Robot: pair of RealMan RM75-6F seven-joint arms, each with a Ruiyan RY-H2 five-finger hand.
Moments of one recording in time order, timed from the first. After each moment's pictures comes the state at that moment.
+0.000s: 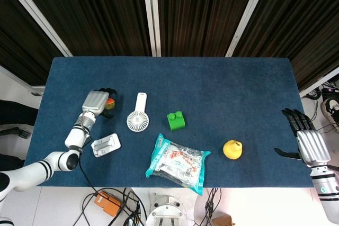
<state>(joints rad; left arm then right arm) -0.75 -1.58 -0.22 -1.13 0.98 0.75 0.24 0.18 -1.08 0.06 -1.59 -1.53 1.39 0.18</state>
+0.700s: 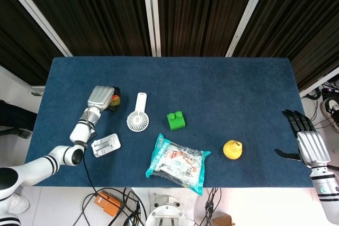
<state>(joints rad) -0.82 -1.60 -0.24 -1.08 1.01 0.74 0.21 0.17 -1.08 0.05 -1.59 -1.53 1.38 0.19</state>
